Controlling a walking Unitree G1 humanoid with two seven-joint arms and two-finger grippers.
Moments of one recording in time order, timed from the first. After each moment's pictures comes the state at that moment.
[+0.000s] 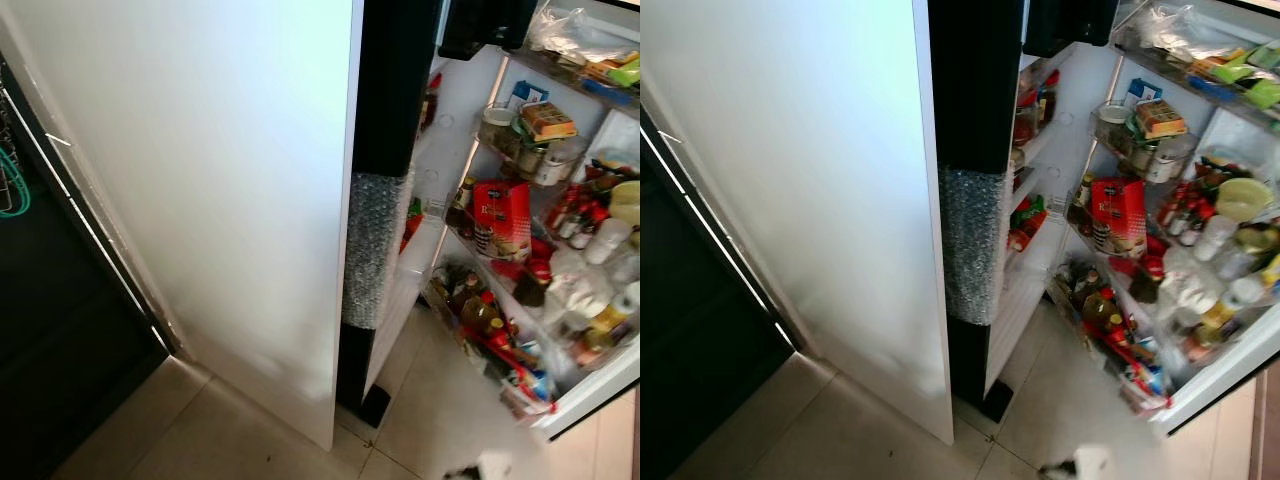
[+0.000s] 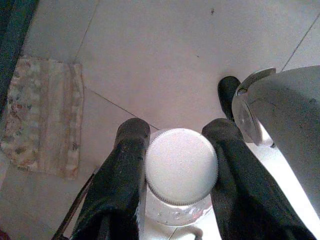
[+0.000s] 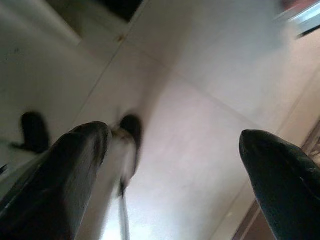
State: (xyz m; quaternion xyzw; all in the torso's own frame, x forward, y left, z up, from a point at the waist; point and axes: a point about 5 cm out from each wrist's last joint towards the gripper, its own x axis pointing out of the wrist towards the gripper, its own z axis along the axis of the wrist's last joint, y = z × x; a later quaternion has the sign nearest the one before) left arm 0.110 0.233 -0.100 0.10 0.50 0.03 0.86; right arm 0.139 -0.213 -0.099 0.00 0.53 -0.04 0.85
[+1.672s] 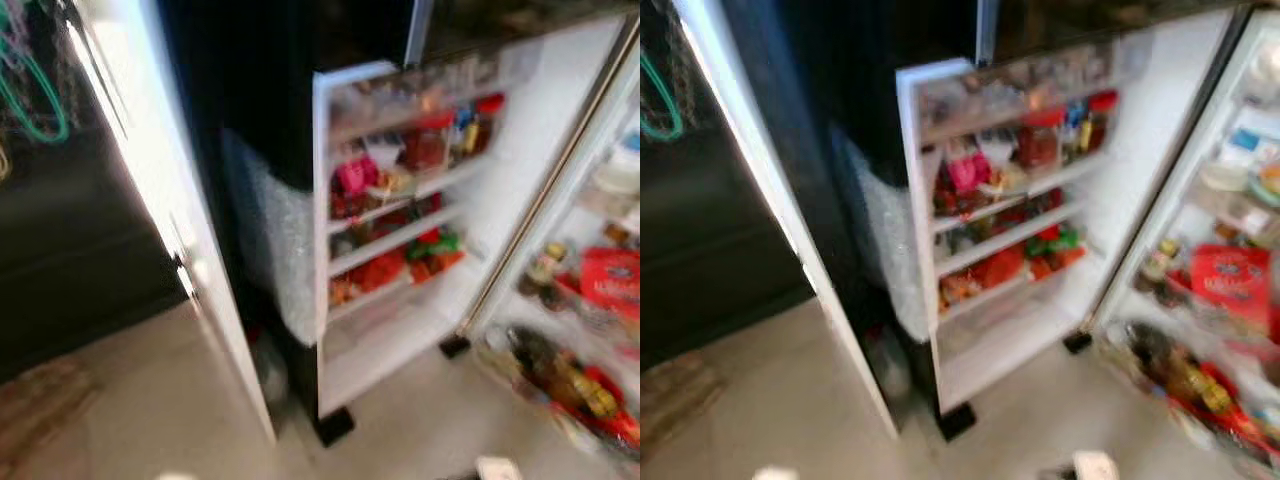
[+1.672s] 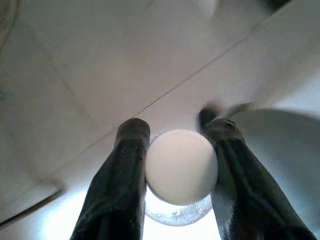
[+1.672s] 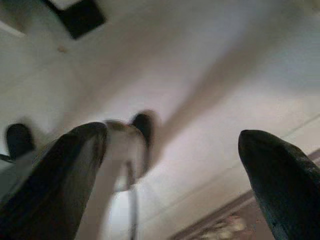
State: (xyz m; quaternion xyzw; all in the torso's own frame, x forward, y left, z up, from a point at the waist) left arm 0.127 0.218 -0.098 0.09 0.48 0.02 0.87; right arm 0.131 -0.229 -0.098 0.01 0.53 -0.05 0.85
